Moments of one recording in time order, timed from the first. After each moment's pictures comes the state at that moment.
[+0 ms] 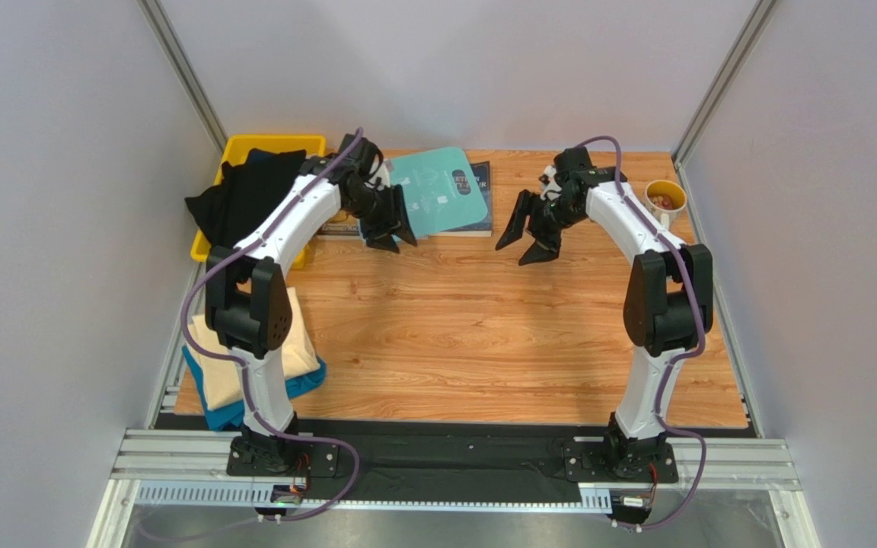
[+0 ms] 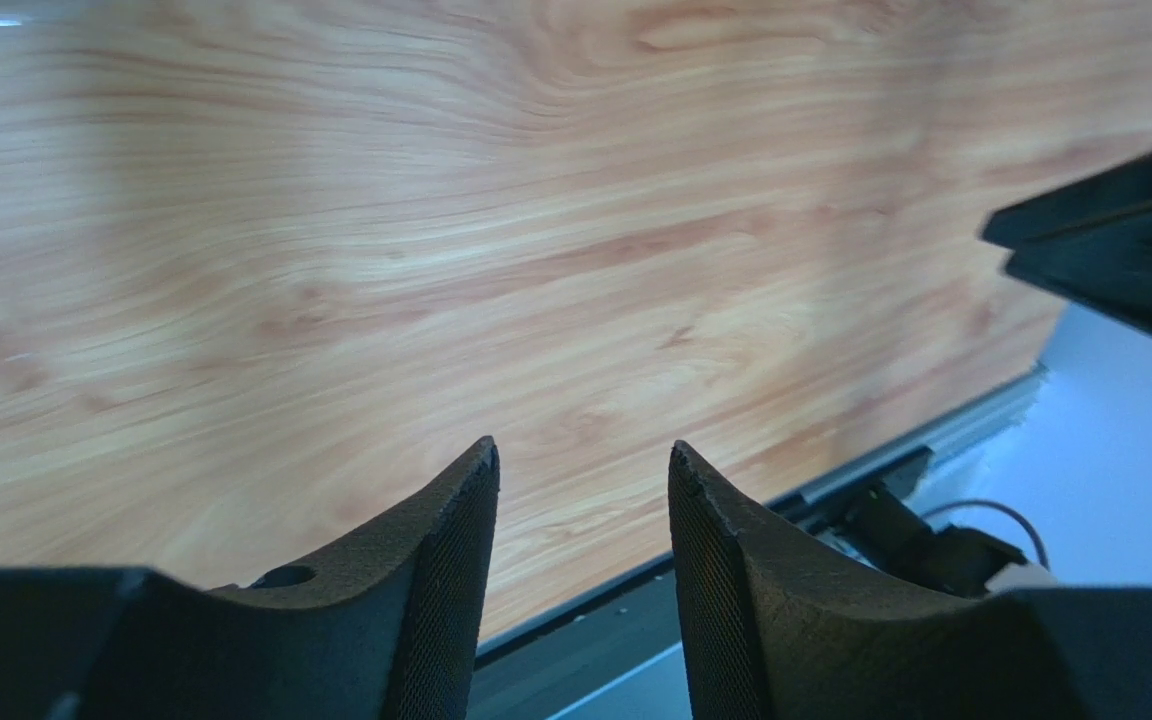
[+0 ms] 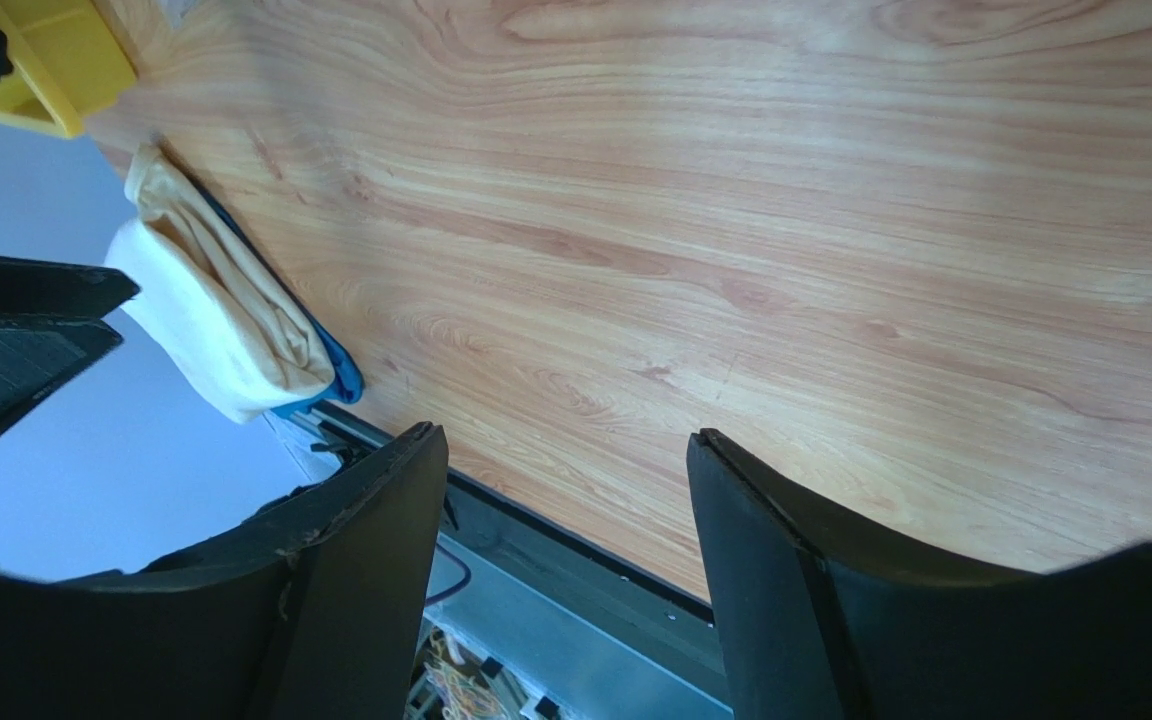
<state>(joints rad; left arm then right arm) -0.31 1.91 1.73 -0.97 0.40 -0.48 0.18 1.94 1.64 -0.92 -0.56 0.53</state>
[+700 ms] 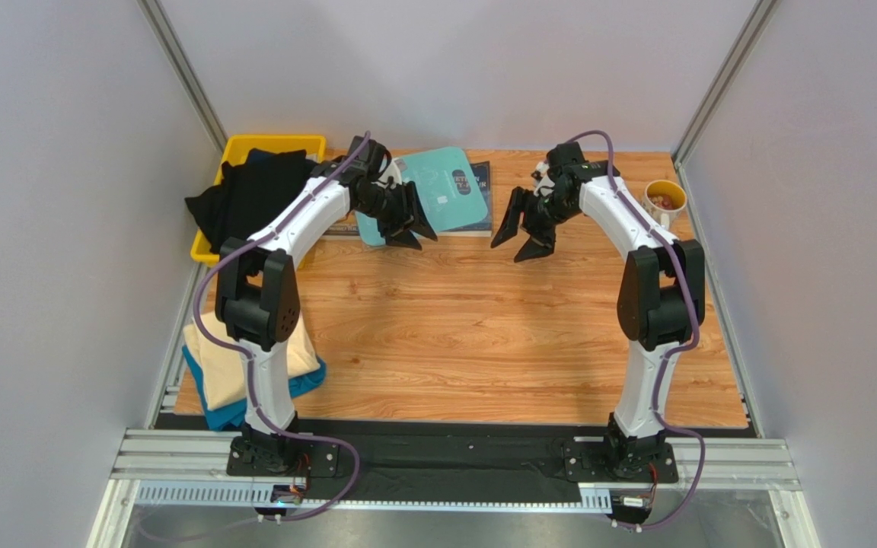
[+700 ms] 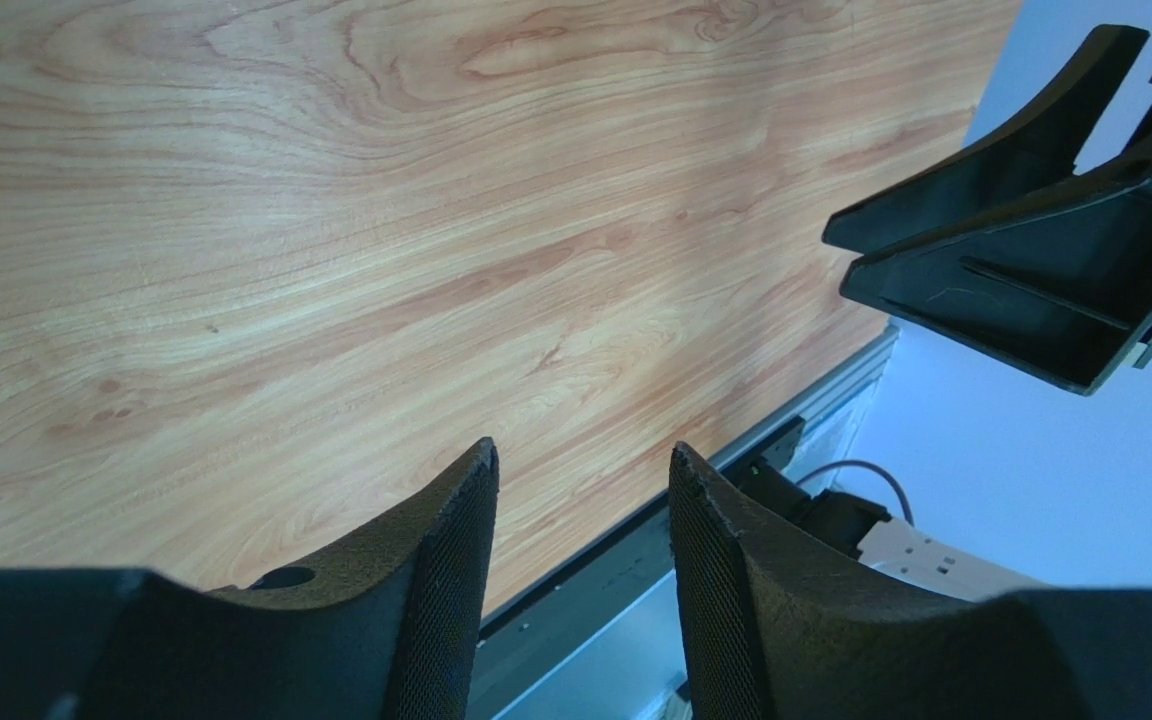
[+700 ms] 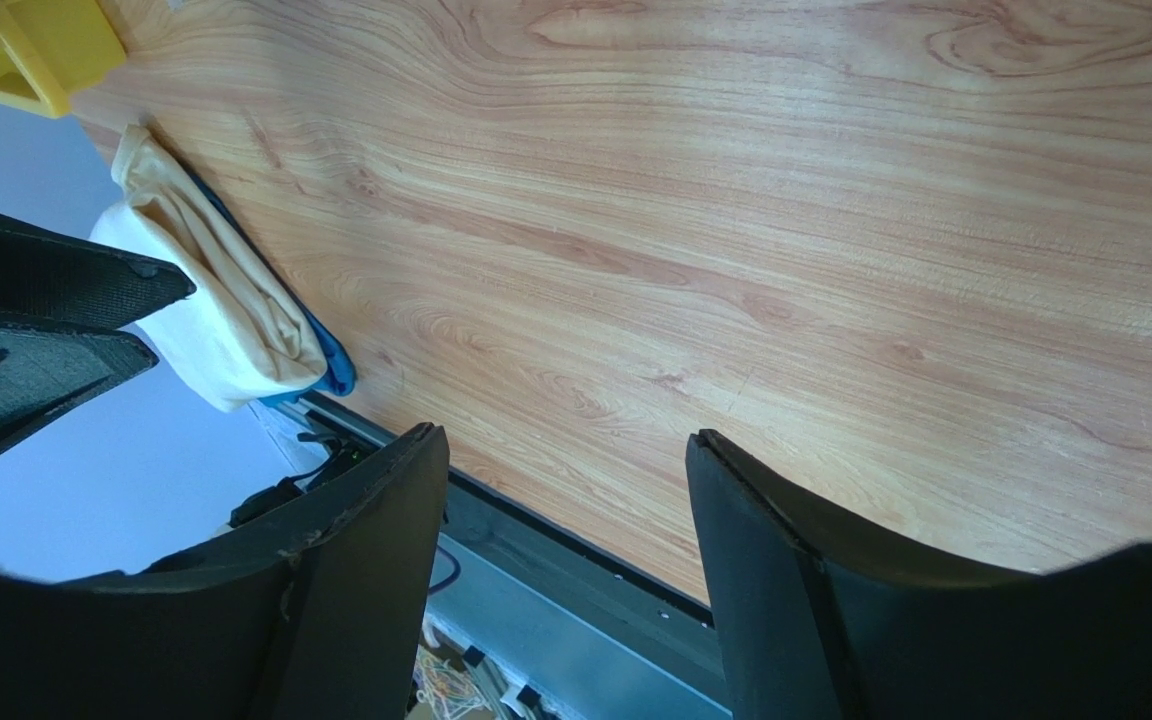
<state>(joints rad) -0.34 1.99 1.73 -0.80 0.60 -0.60 0.21 1.99 1.72 -0.96 -0.56 0.50</state>
